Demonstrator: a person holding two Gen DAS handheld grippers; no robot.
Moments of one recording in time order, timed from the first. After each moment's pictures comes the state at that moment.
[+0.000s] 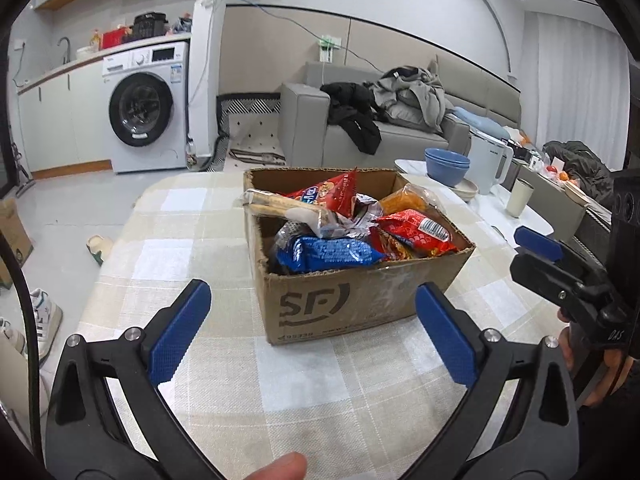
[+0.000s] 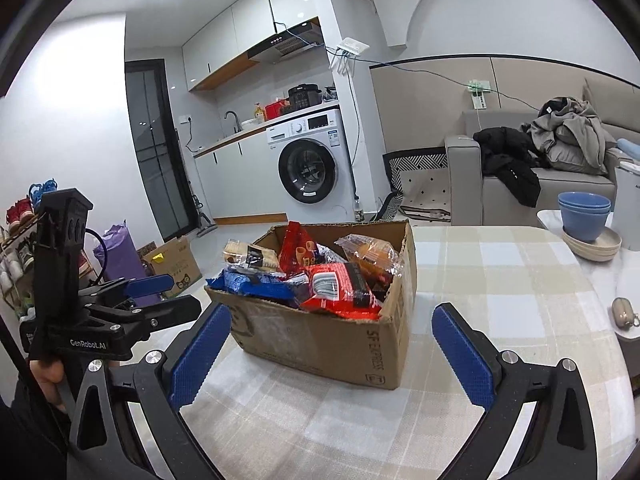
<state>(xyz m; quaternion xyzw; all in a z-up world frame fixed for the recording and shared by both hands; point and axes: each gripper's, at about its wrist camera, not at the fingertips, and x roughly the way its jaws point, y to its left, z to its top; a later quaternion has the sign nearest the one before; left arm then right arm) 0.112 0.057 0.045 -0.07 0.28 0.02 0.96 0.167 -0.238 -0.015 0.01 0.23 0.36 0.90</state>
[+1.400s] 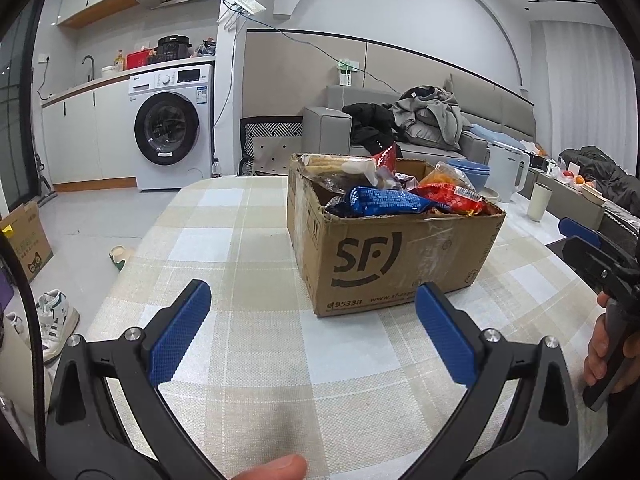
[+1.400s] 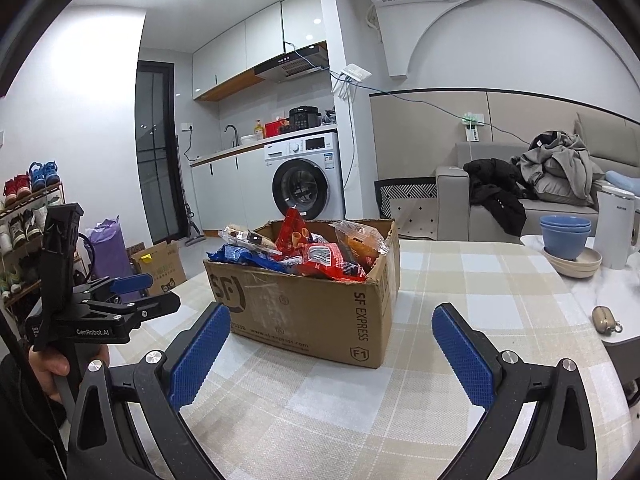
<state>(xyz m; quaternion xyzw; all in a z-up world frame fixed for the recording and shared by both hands) 0.074 0.075 0.001 -0.06 0.24 0.06 0.97 0.130 -0.254 -0.038 -0.02 0.16 0.34 0.92</state>
